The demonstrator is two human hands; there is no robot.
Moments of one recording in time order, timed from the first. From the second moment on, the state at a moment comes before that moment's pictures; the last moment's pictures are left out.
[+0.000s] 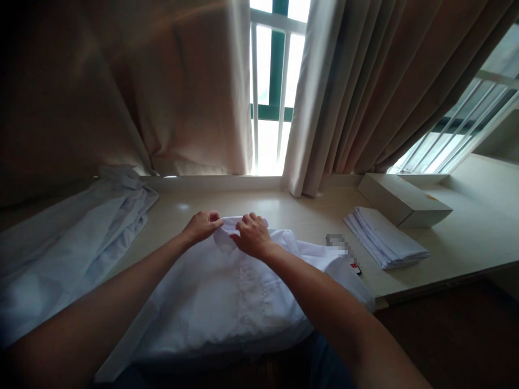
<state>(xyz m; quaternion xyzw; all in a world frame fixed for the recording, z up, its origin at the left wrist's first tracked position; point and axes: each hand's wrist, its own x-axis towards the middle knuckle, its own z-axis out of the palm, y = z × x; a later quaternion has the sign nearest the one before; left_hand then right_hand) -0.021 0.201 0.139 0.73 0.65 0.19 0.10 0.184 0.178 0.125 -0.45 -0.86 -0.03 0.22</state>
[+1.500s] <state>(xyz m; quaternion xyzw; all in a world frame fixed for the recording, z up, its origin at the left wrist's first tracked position) 0.049 0.137 0.131 0.83 0.53 0.16 -0.10 0.210 0.222 0.132 -0.63 -0.75 0.09 0.20</state>
